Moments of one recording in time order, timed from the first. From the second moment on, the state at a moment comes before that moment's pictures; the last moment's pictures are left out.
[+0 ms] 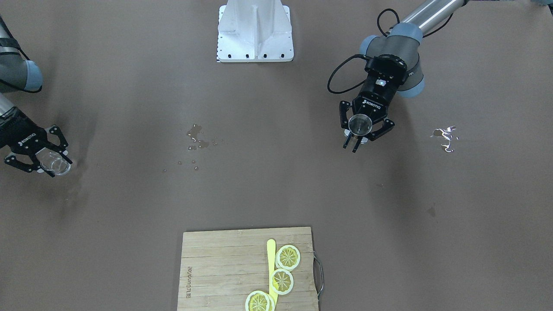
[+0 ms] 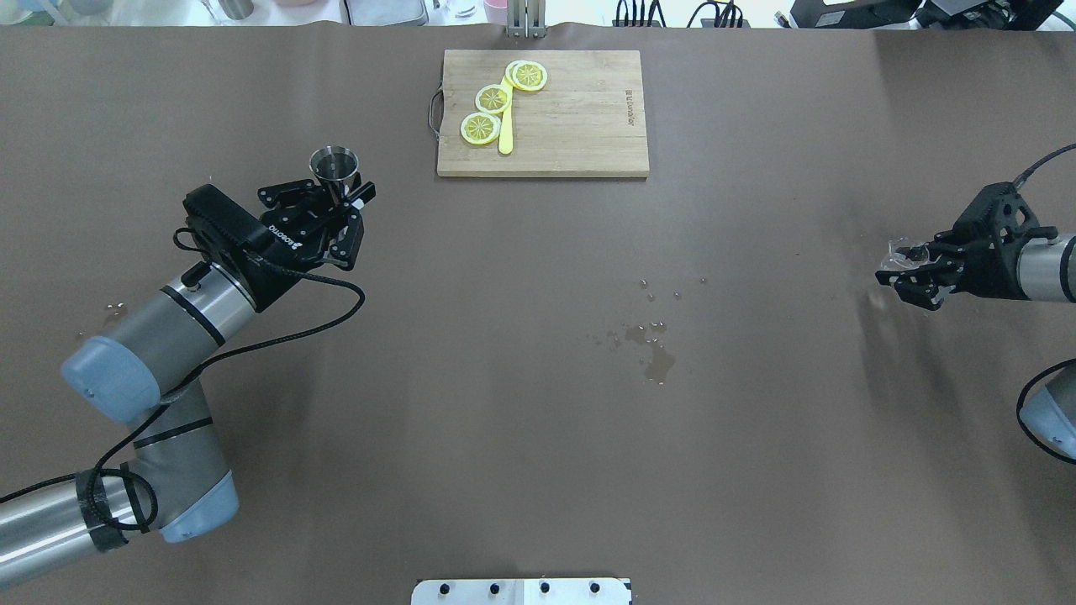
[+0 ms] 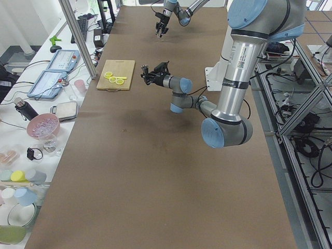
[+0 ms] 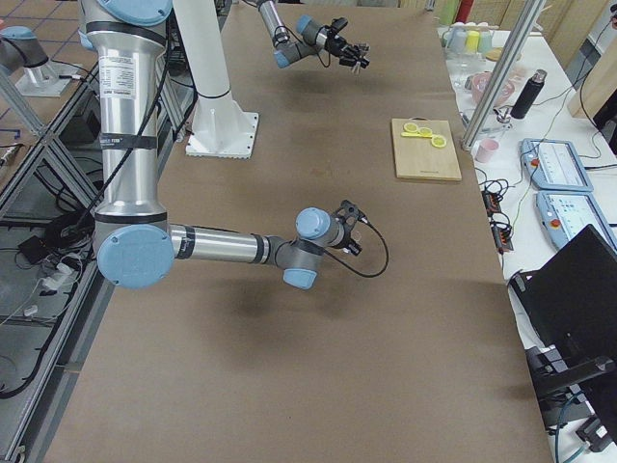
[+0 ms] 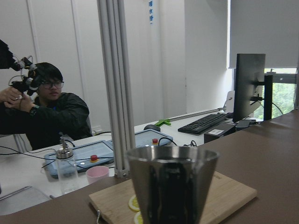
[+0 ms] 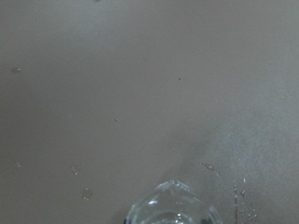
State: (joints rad) left arm -0.49 -1.85 -1.56 -3.10 -0.98 -0.47; right arm 0.92 -1.59 1.37 -0.16 2.01 0.36
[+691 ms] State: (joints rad) left arm -0.52 -1.78 -1.60 -2.91 -0.81 -0.63; right arm 0.92 -1.61 1.31 -0.07 2.02 0.36
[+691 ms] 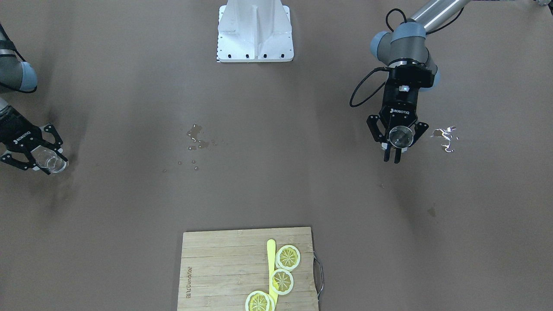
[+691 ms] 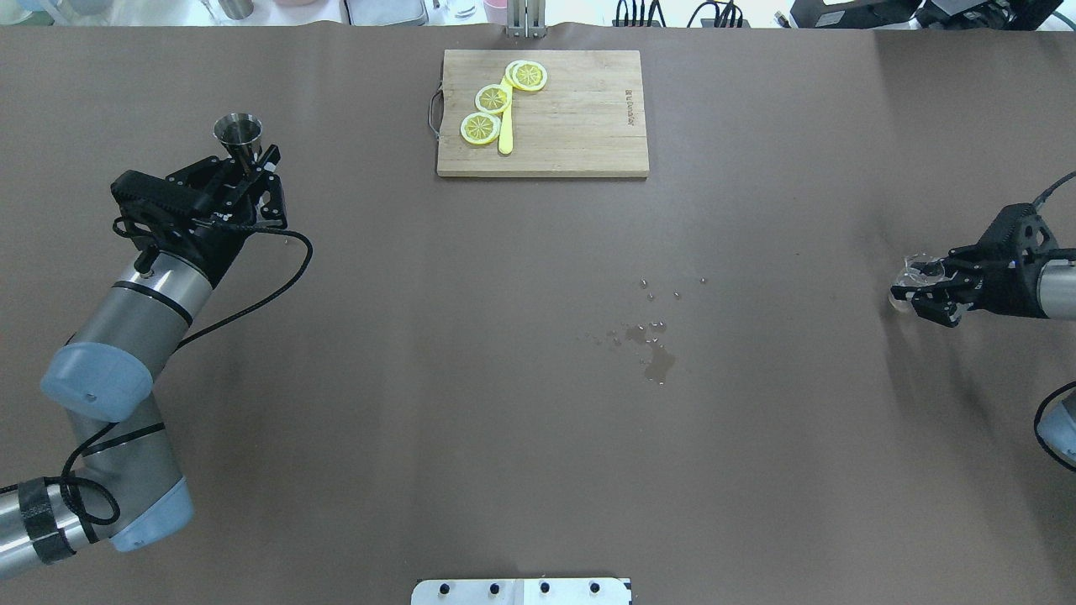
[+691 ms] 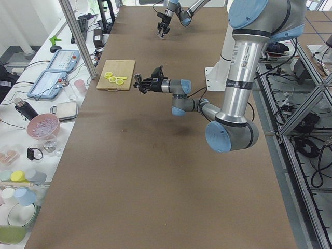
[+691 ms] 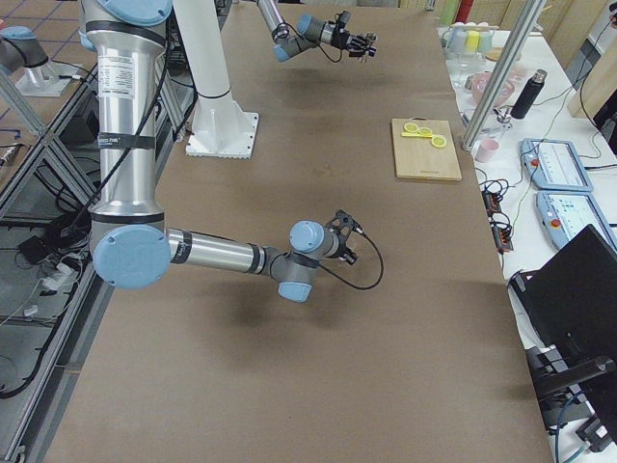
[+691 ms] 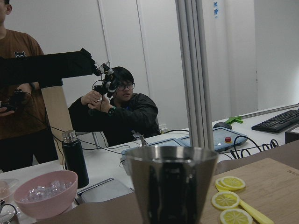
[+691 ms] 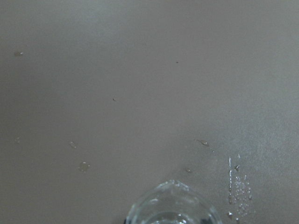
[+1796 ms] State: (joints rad) left arm -0.53 -1.62 -1.58 -2.73 -0.61 -0.97; right arm 0.92 -1.63 1.29 -0.02 2.02 0.36
